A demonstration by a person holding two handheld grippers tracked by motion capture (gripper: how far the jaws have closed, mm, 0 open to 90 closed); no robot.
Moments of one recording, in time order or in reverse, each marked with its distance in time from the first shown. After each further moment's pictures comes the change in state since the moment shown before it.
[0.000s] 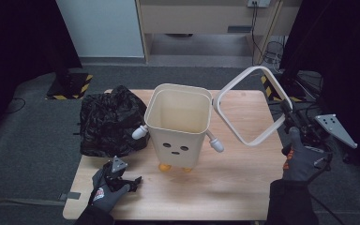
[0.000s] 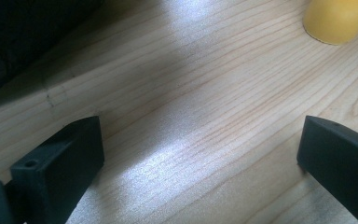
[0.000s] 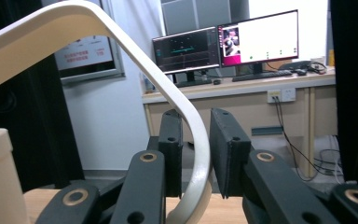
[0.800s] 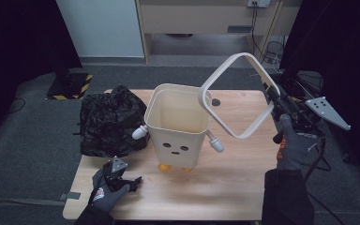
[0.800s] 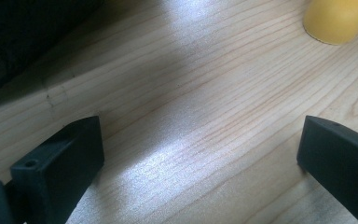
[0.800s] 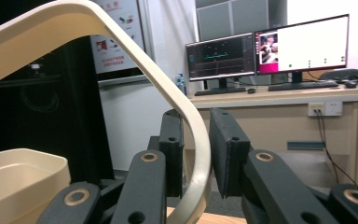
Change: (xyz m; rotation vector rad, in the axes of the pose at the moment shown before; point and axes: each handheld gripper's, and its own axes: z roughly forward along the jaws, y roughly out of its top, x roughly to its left) left arm 0.000 0.000 0.000 0.000 0.000 0.000; right arm 0.032 0.029 0.026 -0.005 0.134 -0.006
